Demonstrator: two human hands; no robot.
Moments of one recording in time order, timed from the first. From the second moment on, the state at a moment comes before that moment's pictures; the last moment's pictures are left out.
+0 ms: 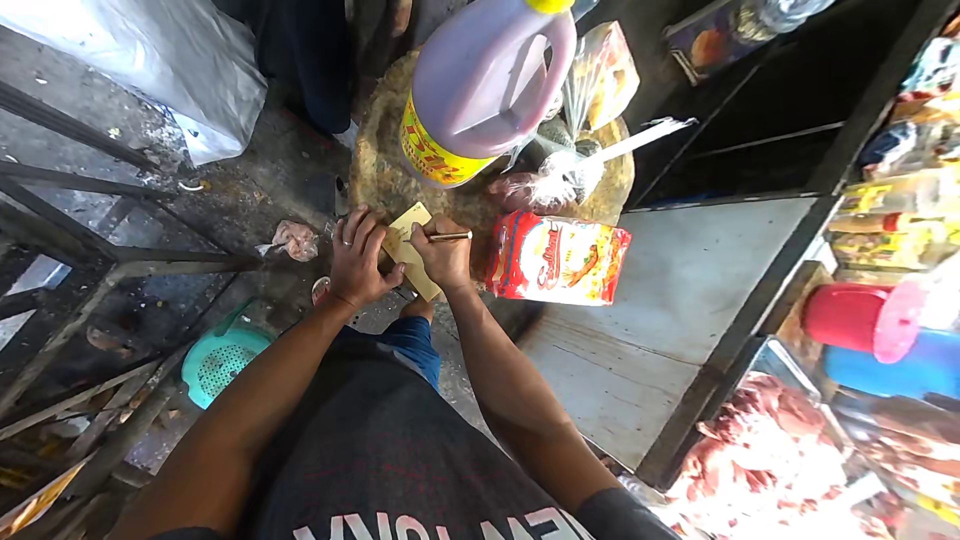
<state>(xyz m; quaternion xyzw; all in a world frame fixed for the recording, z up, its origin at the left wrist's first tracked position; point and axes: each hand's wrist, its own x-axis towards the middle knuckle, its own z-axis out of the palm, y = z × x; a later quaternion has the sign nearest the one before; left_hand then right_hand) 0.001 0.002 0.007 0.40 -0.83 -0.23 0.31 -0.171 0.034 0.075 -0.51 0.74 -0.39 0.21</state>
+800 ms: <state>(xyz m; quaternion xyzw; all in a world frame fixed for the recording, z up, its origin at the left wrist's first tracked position) 0.001 0.002 0.008 0.39 -0.84 -0.24 0.29 -0.173 0.034 0.076 -0.49 0.74 -0.41 0.20</state>
